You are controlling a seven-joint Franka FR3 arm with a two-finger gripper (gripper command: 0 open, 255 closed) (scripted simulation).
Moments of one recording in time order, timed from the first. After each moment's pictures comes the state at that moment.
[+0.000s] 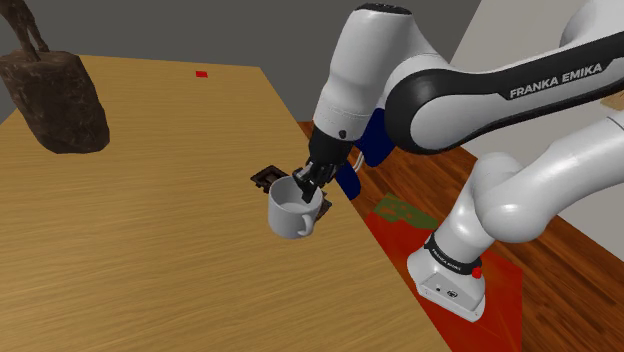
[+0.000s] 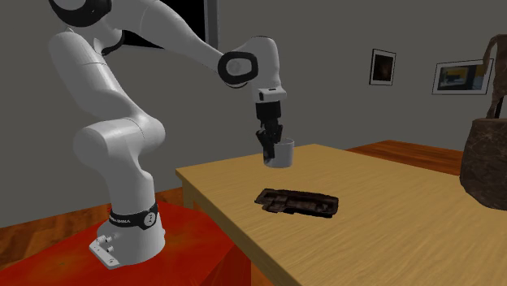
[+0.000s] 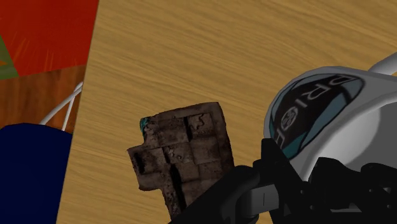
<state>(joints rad) 0.22 -0.53 0.47 -2.58 0.26 2.19 0.63</state>
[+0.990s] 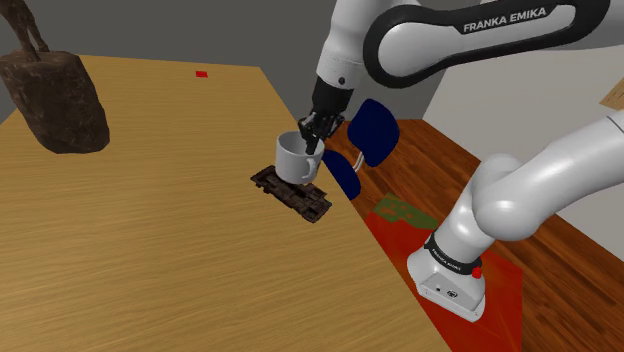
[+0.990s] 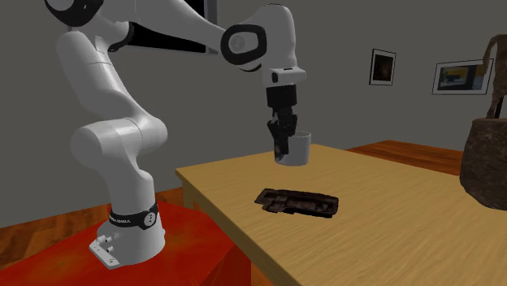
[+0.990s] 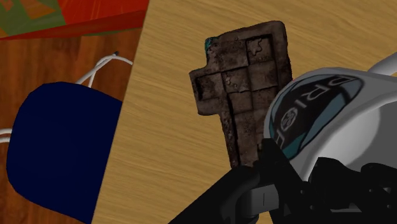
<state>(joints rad) 0.11 -0.49 0.28 -2.47 0.16 2.10 0.42</state>
